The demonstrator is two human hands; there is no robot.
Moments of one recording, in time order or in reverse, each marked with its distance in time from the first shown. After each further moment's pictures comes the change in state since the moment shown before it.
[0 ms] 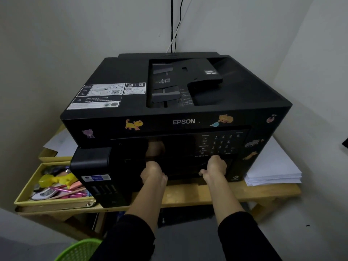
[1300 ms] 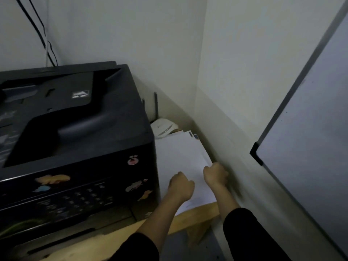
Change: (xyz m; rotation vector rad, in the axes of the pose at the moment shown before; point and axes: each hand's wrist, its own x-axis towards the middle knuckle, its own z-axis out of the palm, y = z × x) left_hand -0.072 -0.270 0.225 1.749 -0.680 0.558; right_hand 0.219 -0.182 -0.186 -1.033 0.336 -0.348
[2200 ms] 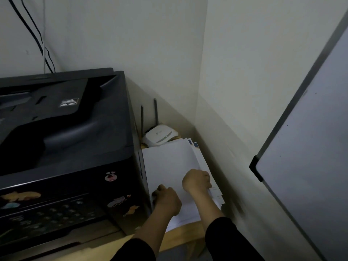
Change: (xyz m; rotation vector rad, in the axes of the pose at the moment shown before) left_hand 0.046 -0.021 0.019 0.555 0.000 -0.161; right_hand 0.002 -0.041 0.024 -0.510 -0.230 -0.041
